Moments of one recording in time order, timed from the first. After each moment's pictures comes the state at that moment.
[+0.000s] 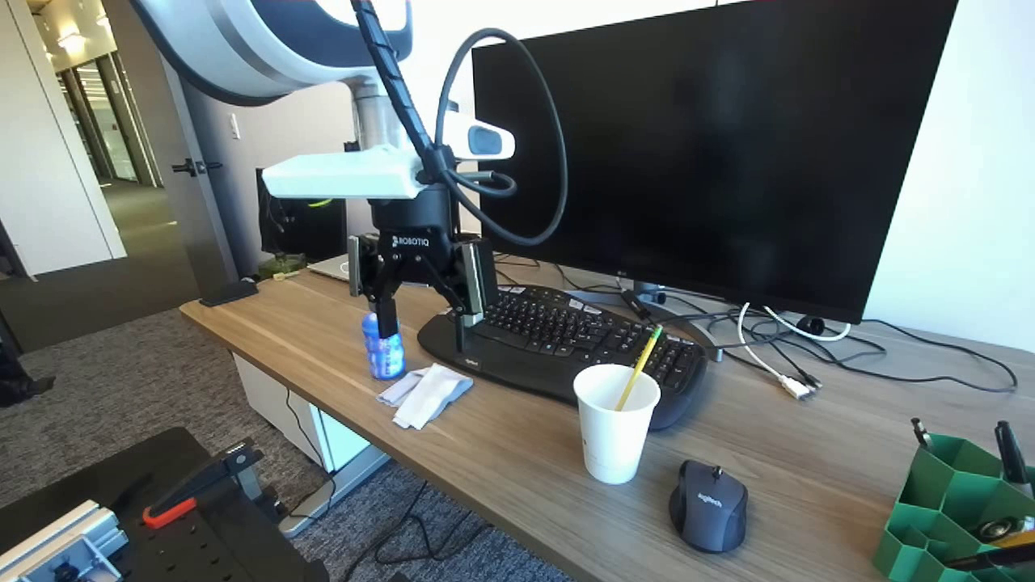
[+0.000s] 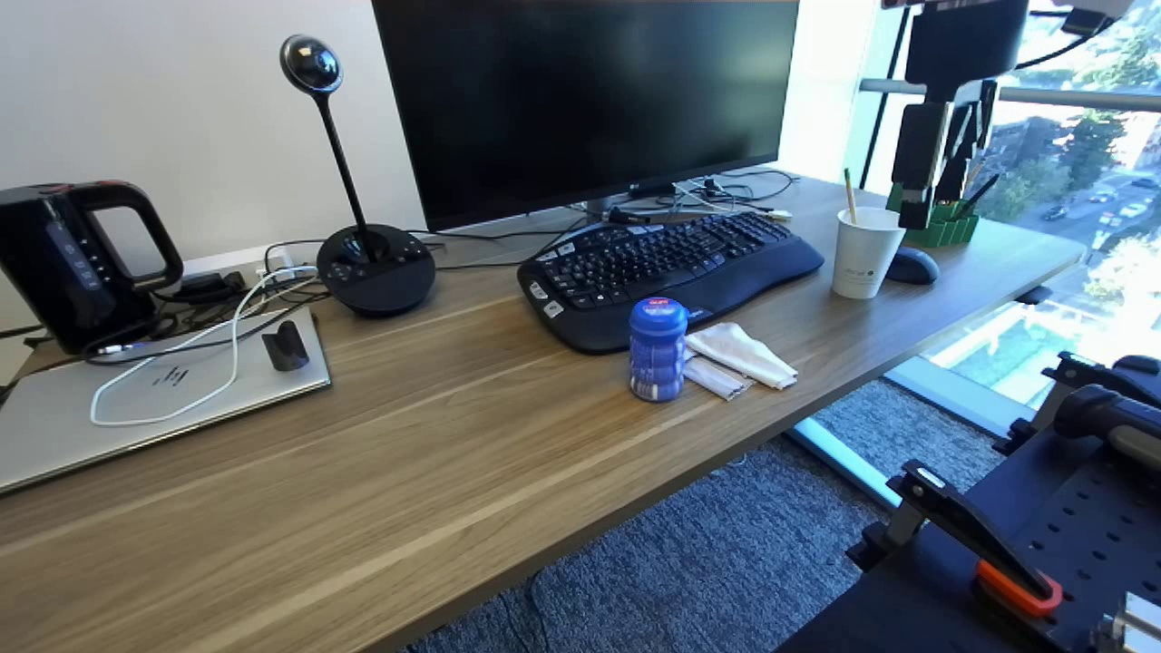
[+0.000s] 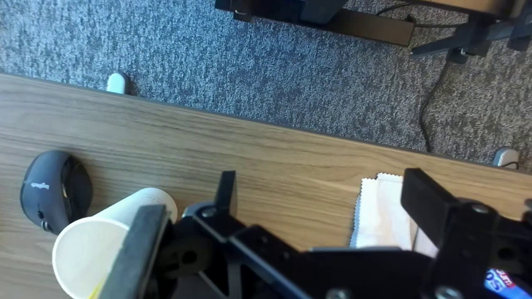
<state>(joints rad) -0.01 0.11 -0.02 -2.34 -0.13 2.36 -0.18</state>
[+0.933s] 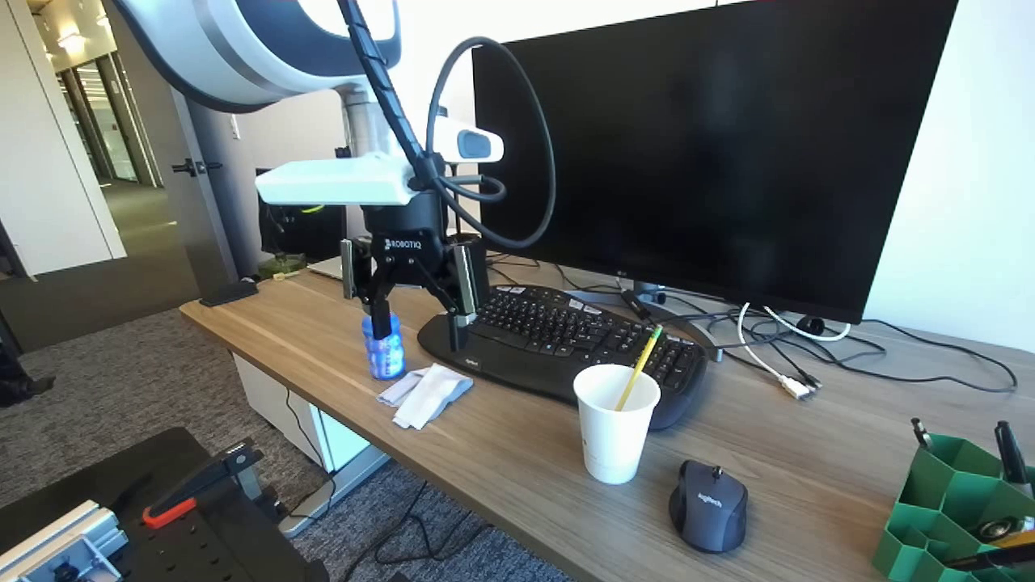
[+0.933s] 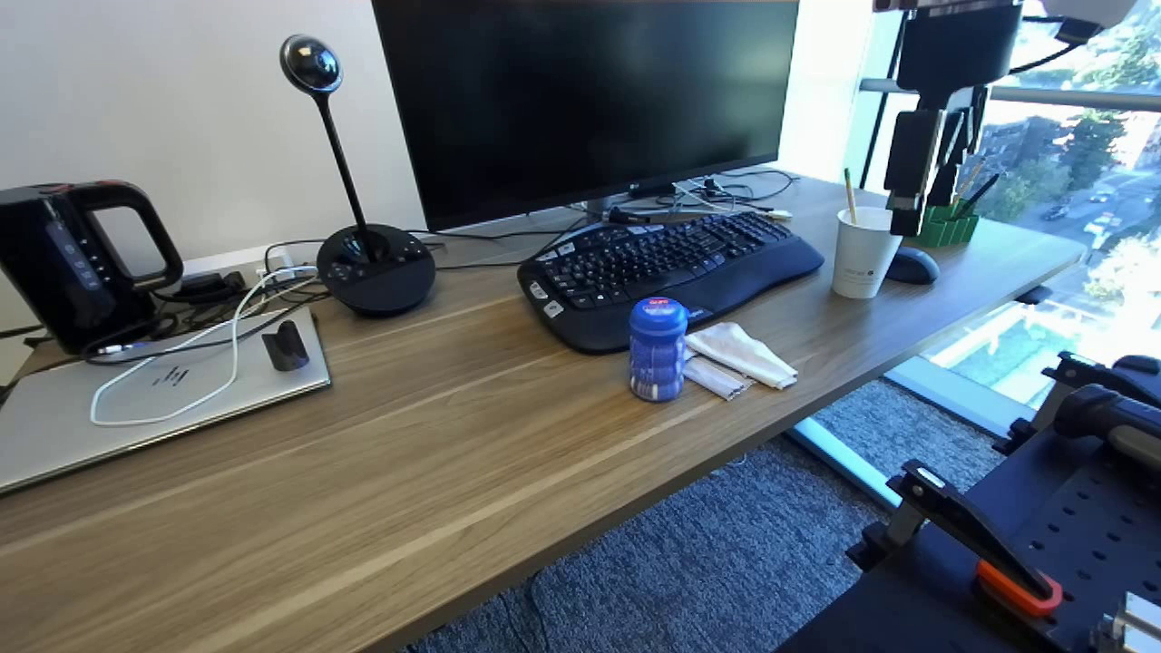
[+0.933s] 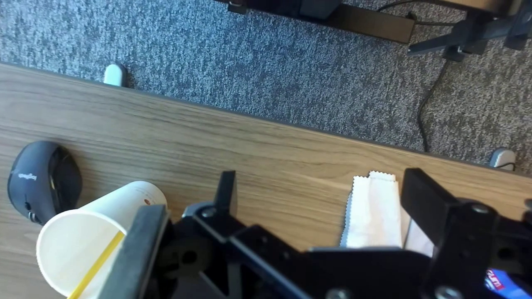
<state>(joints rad) 0.01 0.11 -0.01 -2.36 -0.14 2.39 -0.17</state>
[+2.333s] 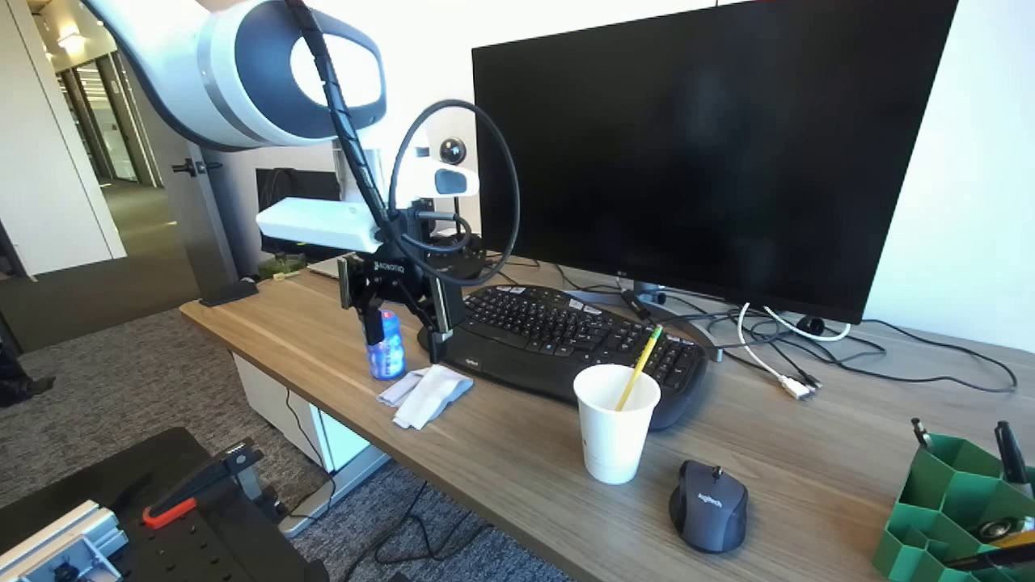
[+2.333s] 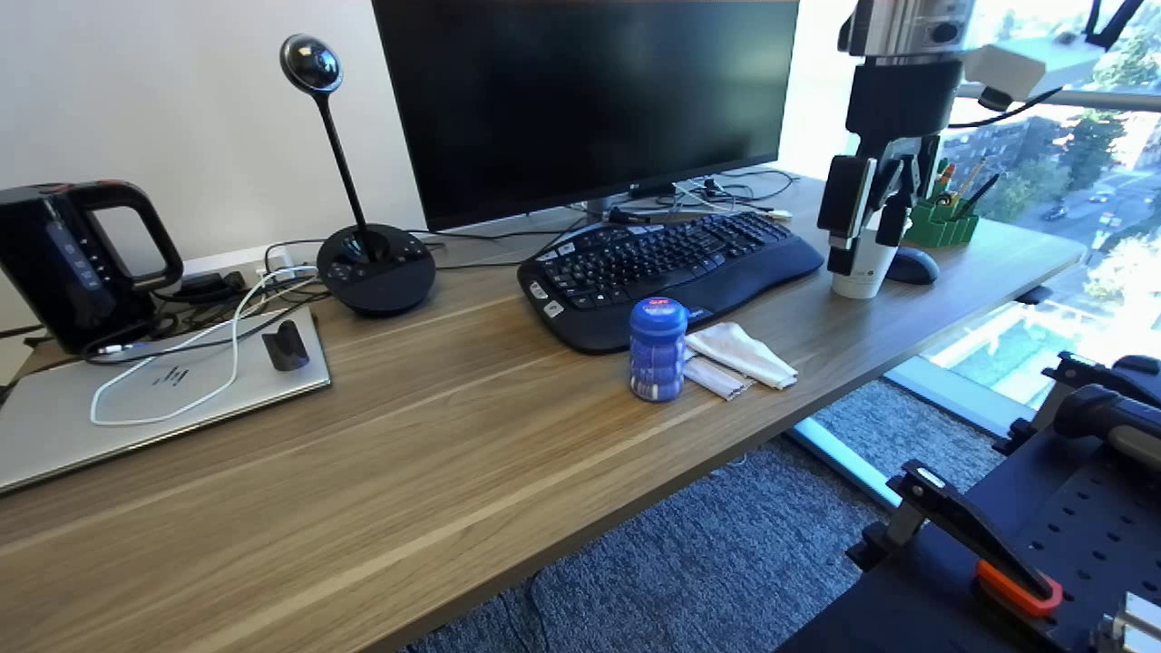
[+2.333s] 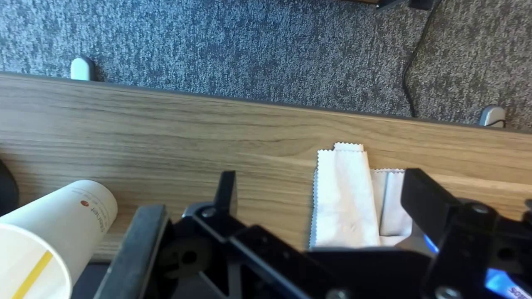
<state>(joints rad) 0.02 0.20 0.05 -2.36 -0.07 2.52 -0.05</state>
